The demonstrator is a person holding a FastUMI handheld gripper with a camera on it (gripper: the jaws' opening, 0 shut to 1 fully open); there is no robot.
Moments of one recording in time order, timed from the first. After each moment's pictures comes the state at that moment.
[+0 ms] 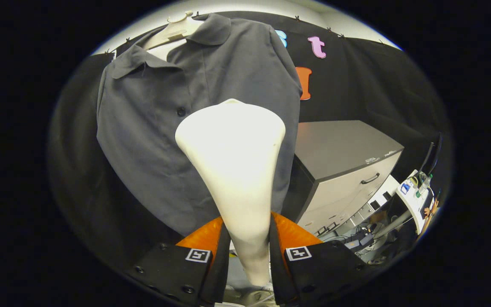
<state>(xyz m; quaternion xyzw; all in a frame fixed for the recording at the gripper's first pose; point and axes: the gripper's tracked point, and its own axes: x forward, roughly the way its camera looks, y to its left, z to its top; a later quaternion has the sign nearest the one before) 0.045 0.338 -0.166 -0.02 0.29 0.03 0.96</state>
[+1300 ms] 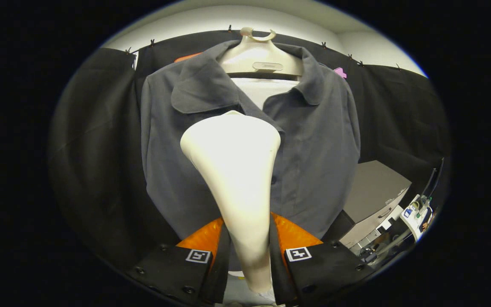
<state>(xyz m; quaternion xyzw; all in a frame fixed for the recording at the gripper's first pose) 0.098 0.504 -0.109 -0.05 0.21 0.06 0.97</state>
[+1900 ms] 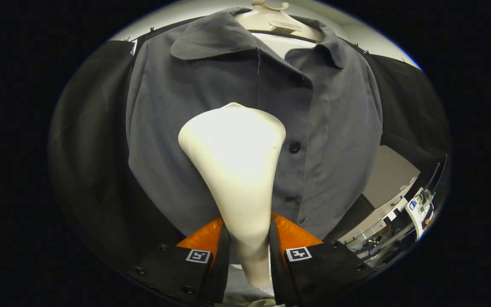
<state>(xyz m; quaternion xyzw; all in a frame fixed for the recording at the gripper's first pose) 0.111 0.512 -0.183 -0.05 0.27 0.06 0.96</state>
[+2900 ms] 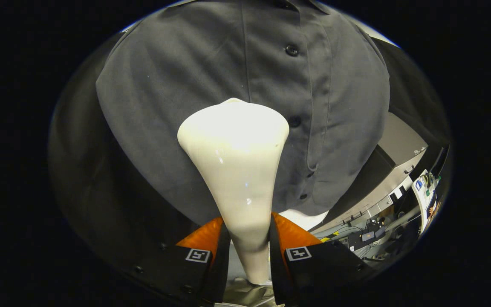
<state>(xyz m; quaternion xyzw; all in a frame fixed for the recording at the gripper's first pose) 0.075 0.487 -0.295 -0.05 0.38 0.05 0.92</state>
